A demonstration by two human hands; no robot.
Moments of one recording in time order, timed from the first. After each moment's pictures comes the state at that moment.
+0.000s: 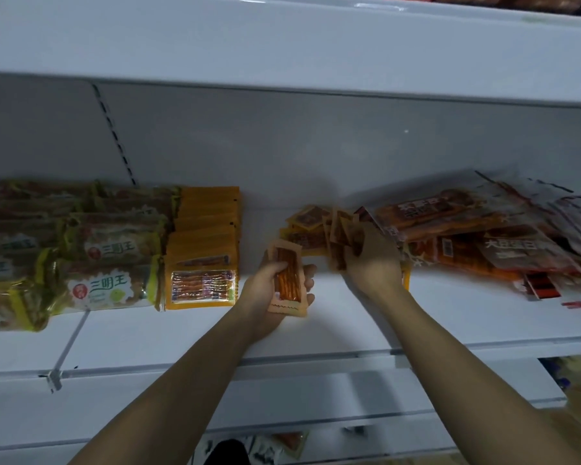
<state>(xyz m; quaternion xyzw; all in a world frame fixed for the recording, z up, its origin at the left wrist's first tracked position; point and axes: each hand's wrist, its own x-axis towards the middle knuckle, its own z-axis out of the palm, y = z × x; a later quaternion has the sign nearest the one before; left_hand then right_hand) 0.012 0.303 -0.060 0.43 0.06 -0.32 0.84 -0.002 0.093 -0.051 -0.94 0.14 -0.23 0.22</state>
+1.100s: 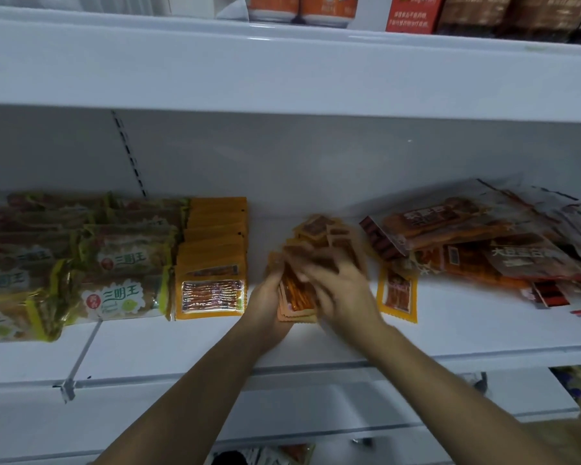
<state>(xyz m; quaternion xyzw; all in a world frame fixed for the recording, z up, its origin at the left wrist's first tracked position) 0.002 0.302 -0.048 0.37 0.08 -0.30 0.88 -0.043 0.160 -0.040 -0.92 -0.13 -0.26 0.28</state>
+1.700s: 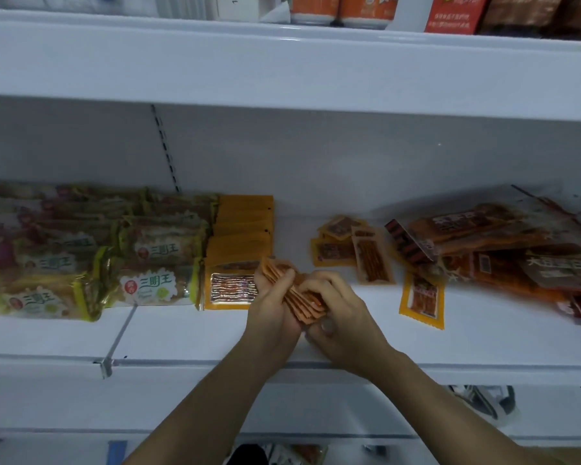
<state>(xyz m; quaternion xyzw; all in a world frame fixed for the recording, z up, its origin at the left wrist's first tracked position) -0.031 0.333 -0.040 0.36 0.06 -0.15 0.92 -0.066 0.196 -0.049 -0.89 -0.22 -0.20 0.34</state>
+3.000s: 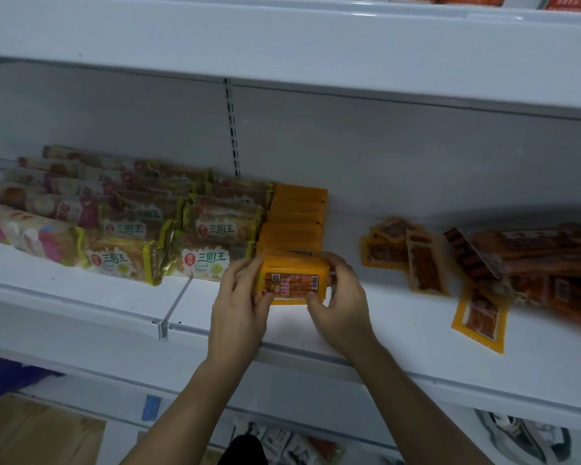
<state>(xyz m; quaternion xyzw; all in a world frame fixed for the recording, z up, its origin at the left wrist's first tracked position) -0.039 0.448 -0.084 0.90 -0.04 0.24 0.36 -0.030 0.271 -0.070 -0.86 -0.04 -0.15 0.49</state>
